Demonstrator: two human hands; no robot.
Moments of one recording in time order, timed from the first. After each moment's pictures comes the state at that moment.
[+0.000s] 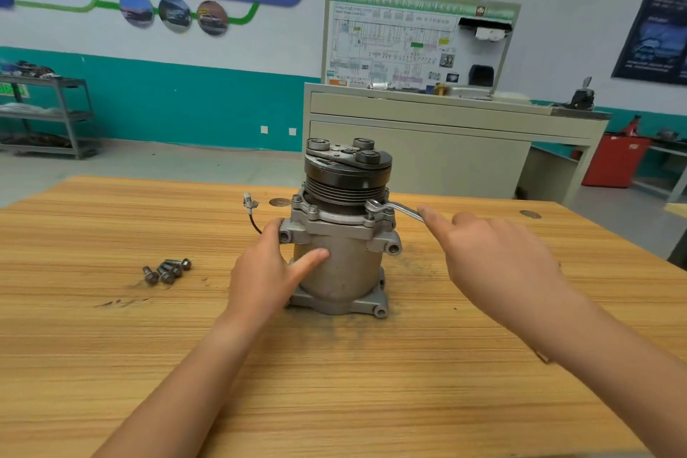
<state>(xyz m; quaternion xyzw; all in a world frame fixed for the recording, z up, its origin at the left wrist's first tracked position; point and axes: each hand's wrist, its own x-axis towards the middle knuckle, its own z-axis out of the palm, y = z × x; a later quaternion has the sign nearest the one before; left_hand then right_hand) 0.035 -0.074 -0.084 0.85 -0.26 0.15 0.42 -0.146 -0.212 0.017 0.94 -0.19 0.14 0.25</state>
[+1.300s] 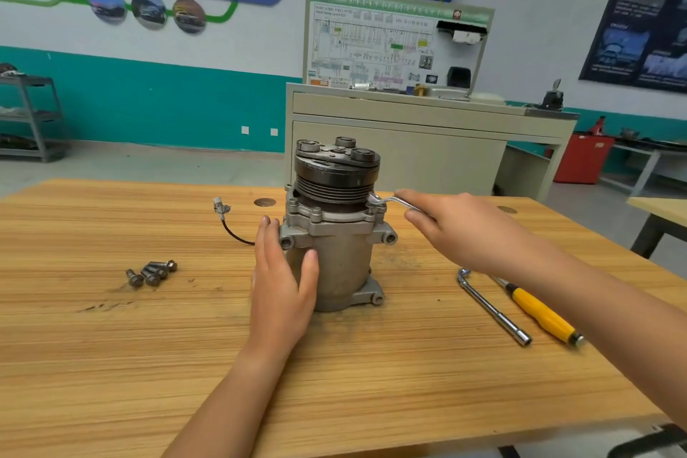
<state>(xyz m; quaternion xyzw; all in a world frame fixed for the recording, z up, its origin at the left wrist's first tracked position) 0.002 -0.096 -0.112 0.75 -0.29 0.19 0.56 -0.125 -0.248 0.019 0.97 -0.12 0.19 0.04</state>
